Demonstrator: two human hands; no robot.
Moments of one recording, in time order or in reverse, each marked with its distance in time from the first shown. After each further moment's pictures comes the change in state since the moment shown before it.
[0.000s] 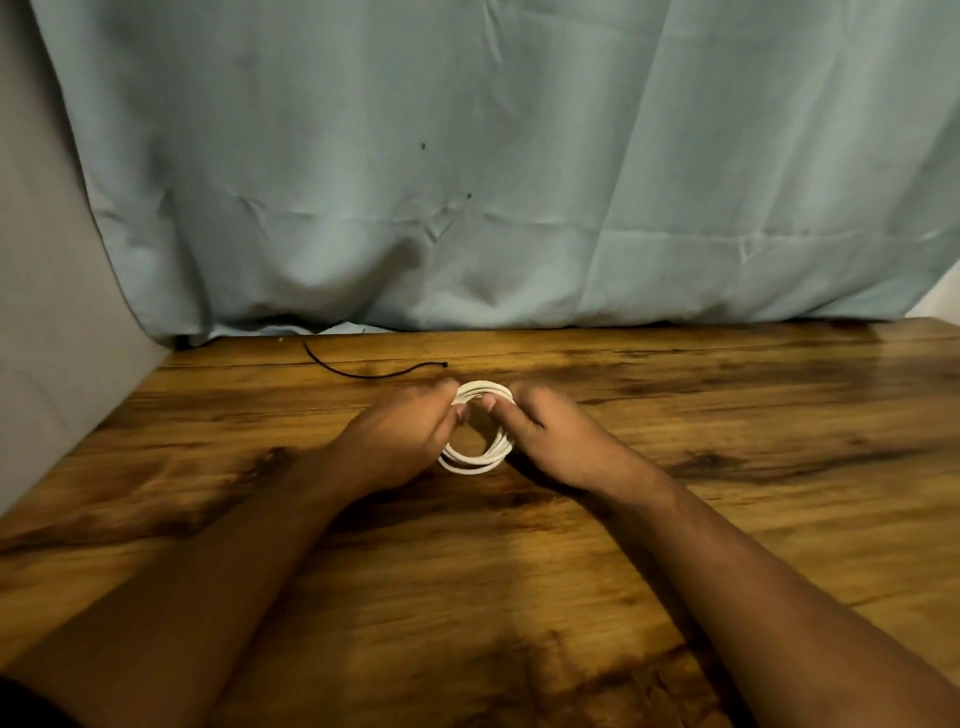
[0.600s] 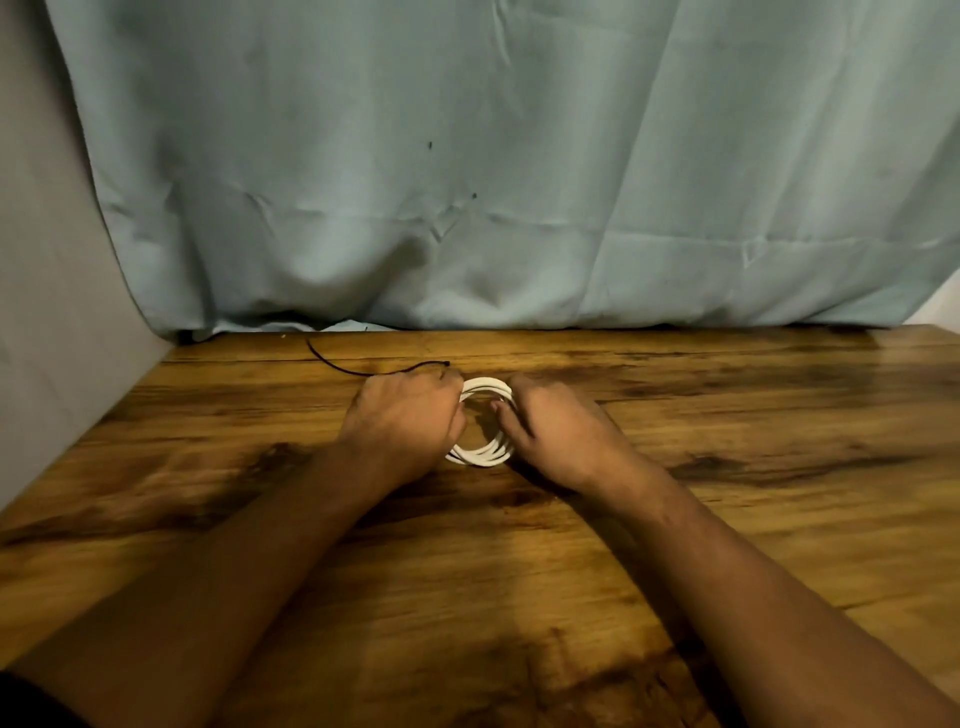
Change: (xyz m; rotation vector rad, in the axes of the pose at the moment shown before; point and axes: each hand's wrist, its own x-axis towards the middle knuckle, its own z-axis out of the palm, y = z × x) left_hand 0.001 0.023 -0.009 0.473 0.118 -0.093; right_hand -0.003 -0.013 -0.006 -0.540 0.044 -0.045
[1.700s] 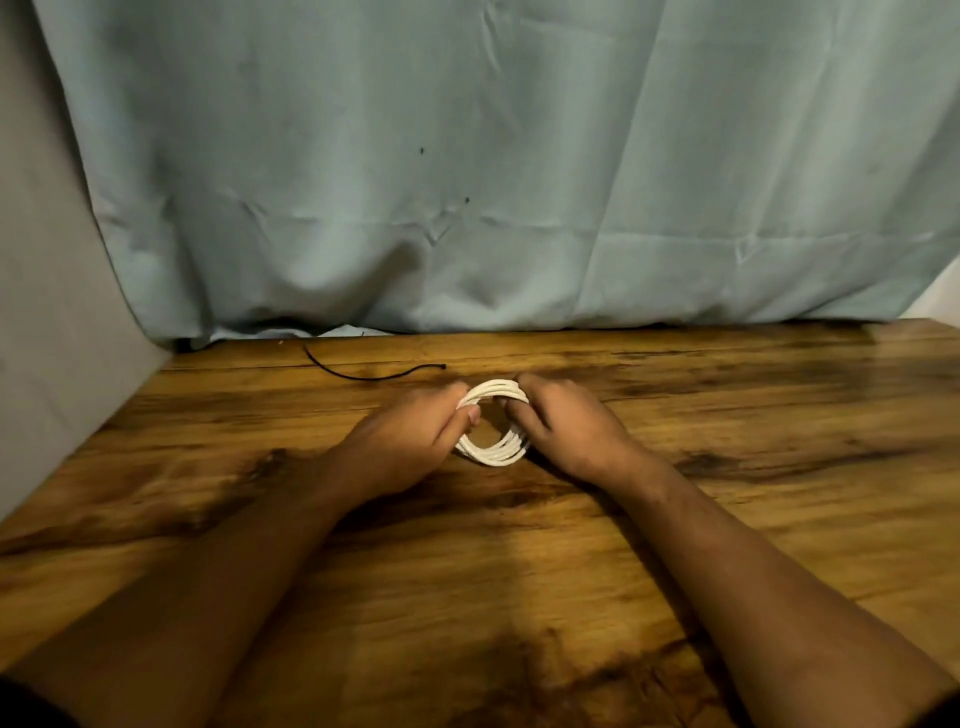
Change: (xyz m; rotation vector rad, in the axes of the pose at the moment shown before) left_hand -0.006 -0.009 0.013 -0.628 -0.066 0.135; right_hand 0.005 0.027 0.010 0.174 0.031 -0.017
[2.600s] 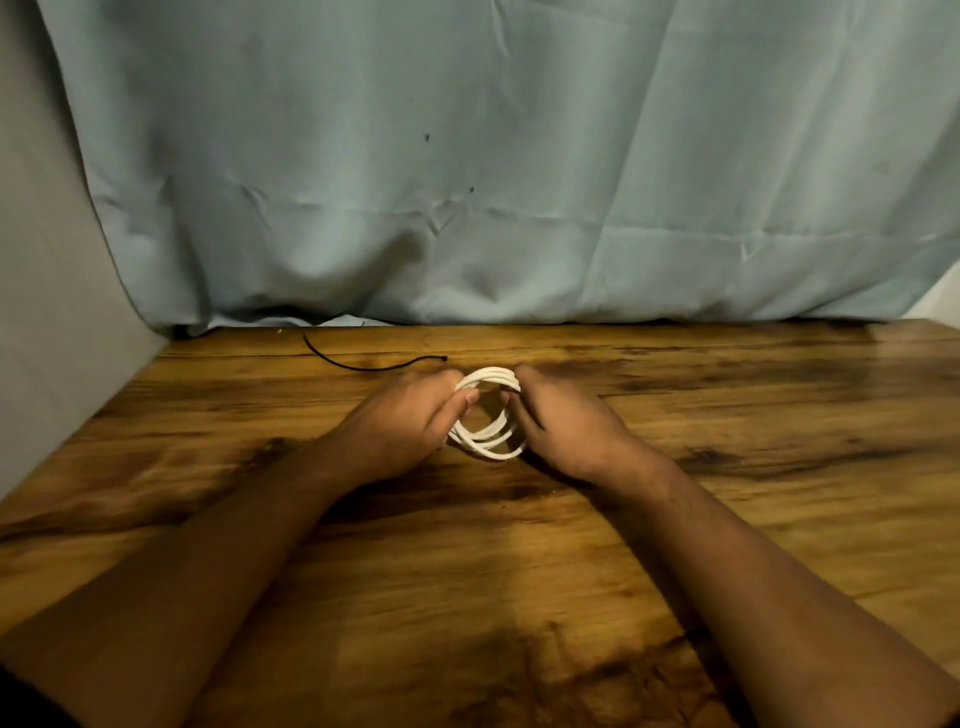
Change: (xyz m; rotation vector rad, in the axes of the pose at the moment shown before) left_hand 0.004 -0.013 -0.001 0.009 0.095 0.054; right_hand -0.005 -0.012 -0.005 -0.034 -0.079 0.028
